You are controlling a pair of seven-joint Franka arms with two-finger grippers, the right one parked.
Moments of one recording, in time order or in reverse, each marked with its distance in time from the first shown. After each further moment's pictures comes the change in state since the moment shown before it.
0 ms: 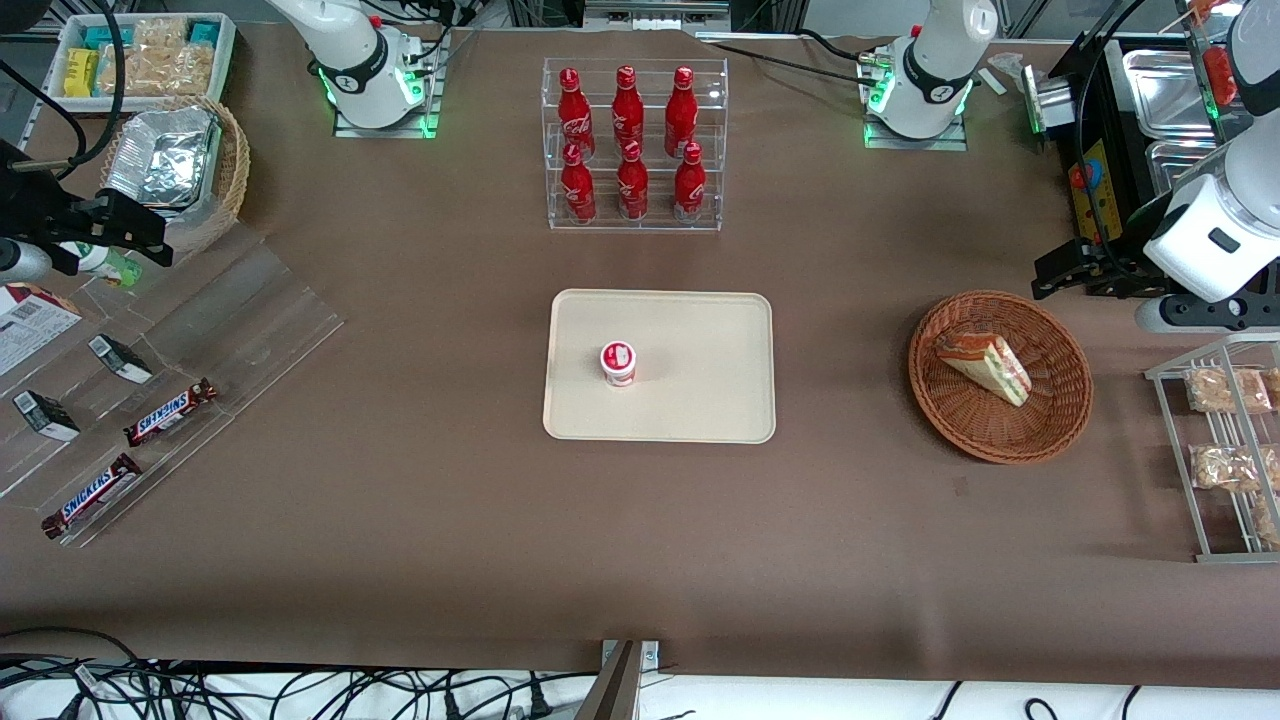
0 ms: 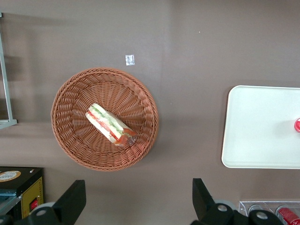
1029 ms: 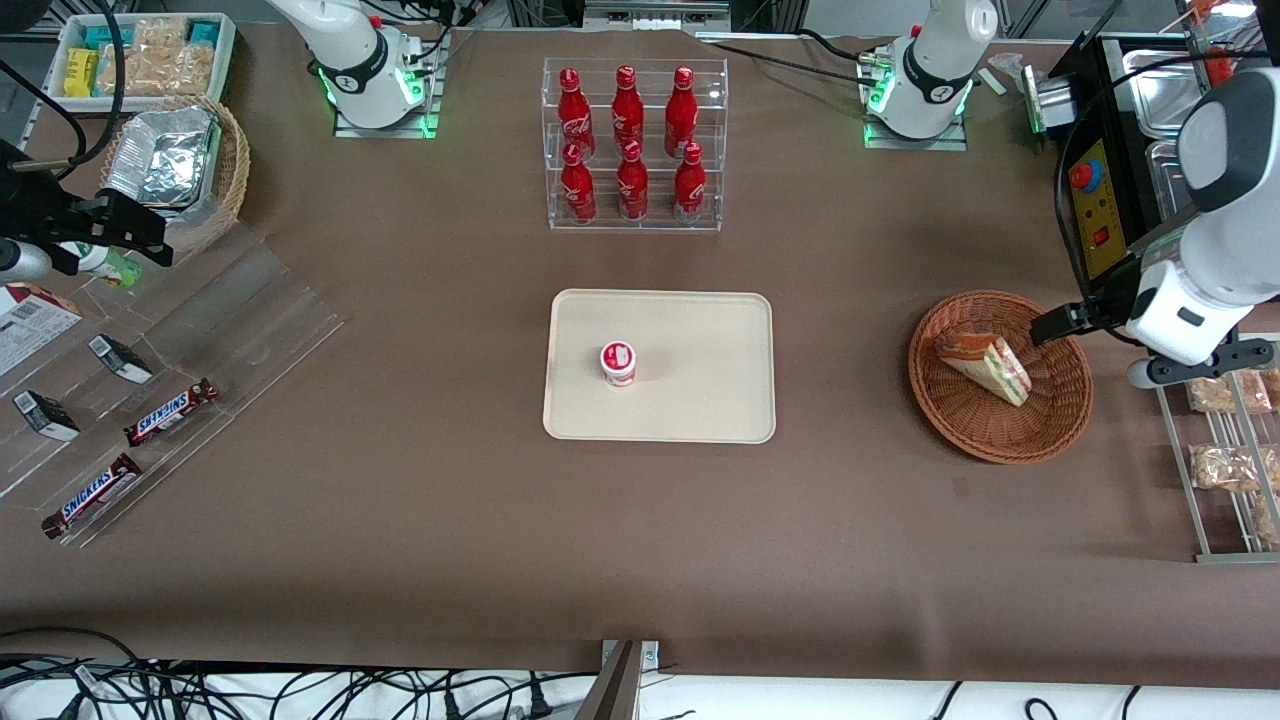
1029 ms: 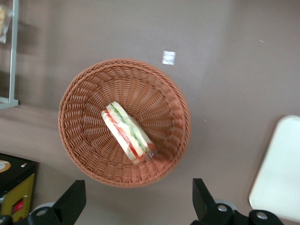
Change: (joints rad) arm 0.063 0.036 0.012 -0.262 0.060 0.281 -0.182
